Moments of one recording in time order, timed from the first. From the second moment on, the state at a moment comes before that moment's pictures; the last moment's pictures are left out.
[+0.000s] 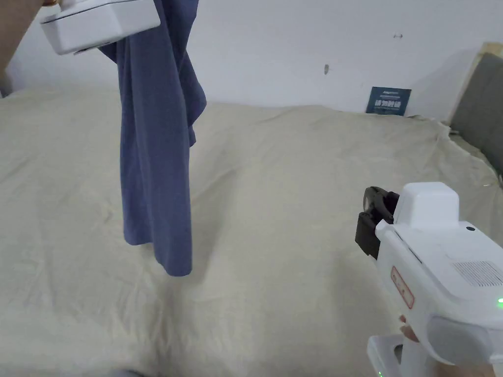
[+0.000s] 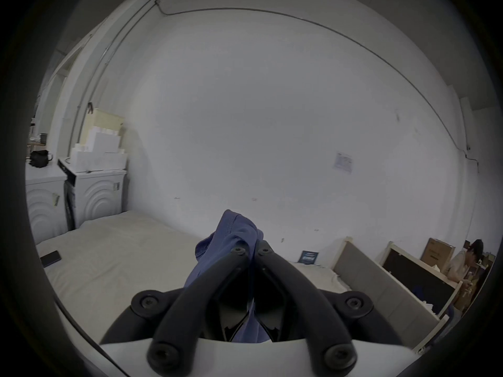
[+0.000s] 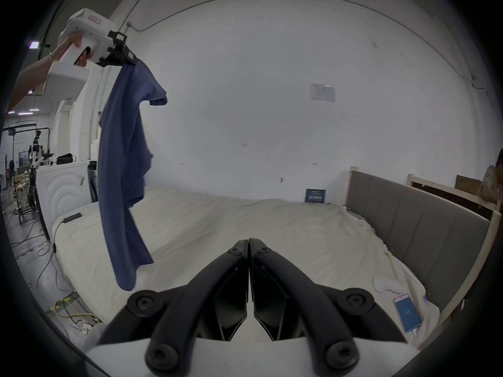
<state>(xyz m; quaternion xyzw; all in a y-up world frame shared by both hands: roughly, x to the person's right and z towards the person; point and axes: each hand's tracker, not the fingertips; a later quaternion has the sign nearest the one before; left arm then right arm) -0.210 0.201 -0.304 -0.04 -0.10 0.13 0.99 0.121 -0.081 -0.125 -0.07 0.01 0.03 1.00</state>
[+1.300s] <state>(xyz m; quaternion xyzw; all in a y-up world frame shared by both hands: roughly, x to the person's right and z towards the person) 0.042 -0.256 -0.380 -0.48 -0.17 -0.08 0.86 0.202 -0.121 -0.125 -0.14 -0.12 0.00 0.98</state>
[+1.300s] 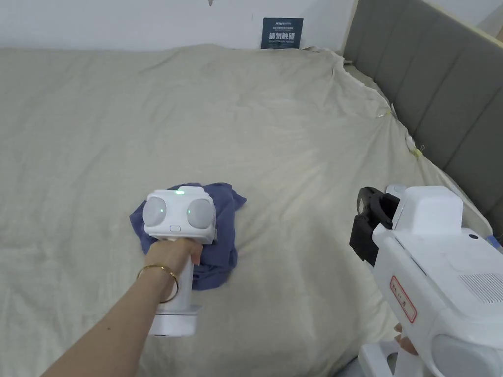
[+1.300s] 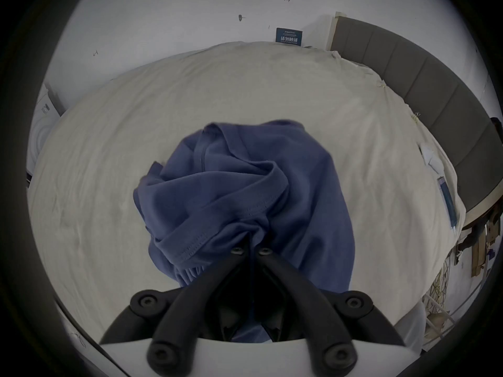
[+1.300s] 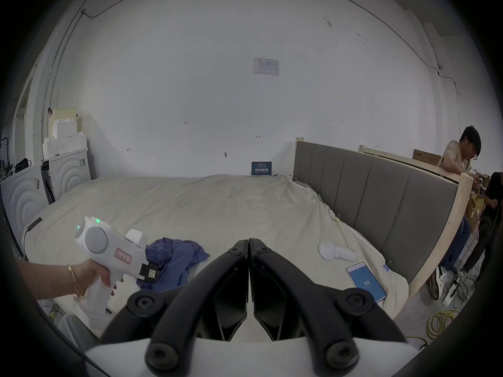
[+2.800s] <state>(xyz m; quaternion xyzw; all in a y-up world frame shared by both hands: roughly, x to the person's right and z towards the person) -0.123 -0.144 -0.205 -0.08 -0.07 -0.03 0.99 0.140 -0.125 -0.144 -0.10 -0.02 -0.01 1.00</state>
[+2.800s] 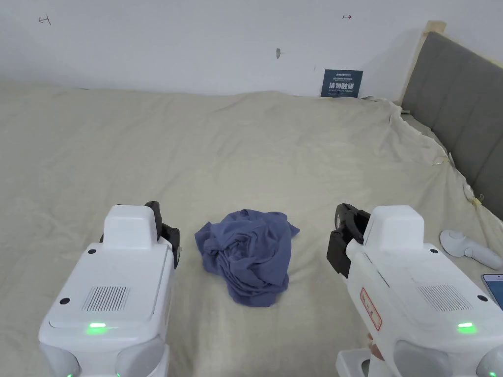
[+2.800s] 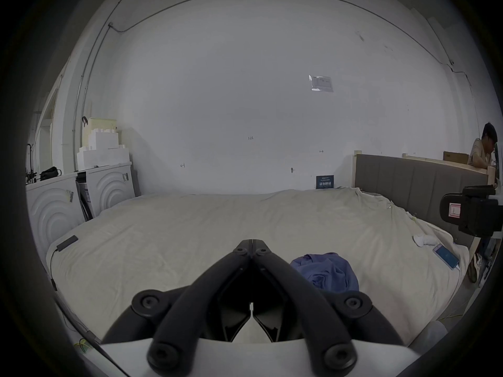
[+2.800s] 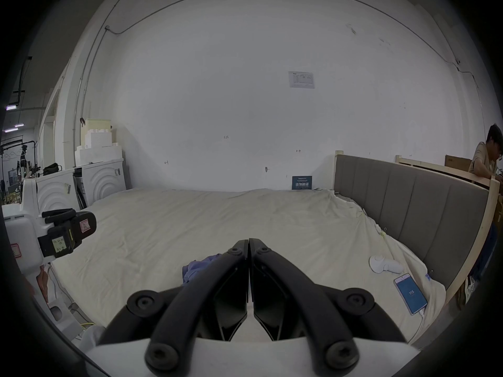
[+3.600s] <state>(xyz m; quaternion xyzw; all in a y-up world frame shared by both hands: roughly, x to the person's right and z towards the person) -0.122 -0.149 -0.253 -0.21 -0.09 0.04 0.97 0.139 -0.127 -0.154 -0.12 -0.01 0.00 0.99</state>
